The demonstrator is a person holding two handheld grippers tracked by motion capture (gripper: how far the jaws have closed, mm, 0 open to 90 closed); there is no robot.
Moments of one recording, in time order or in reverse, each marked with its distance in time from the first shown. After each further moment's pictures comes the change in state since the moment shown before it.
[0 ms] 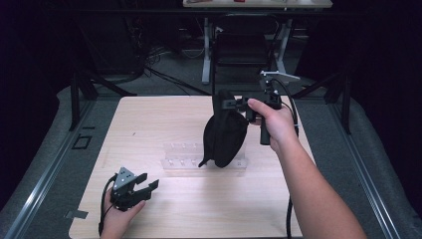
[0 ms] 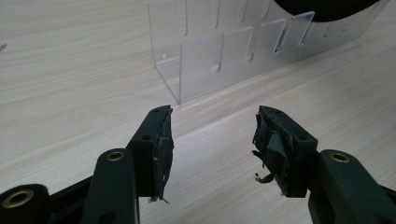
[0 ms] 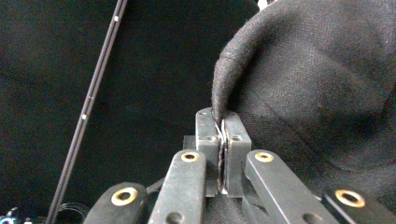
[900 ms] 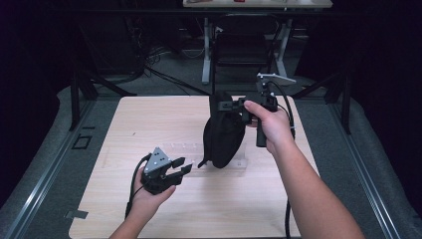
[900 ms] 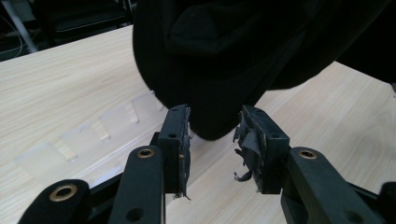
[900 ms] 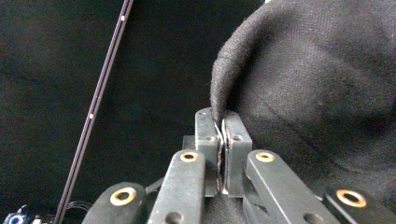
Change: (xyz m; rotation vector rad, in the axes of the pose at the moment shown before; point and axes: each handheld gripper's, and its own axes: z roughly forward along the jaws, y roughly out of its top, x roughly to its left) left arm -0.077 0.090 0.021 -0.067 -0.194 0.150; right arm 0.000 -0.005 0.007 0.003 0.027 0.006
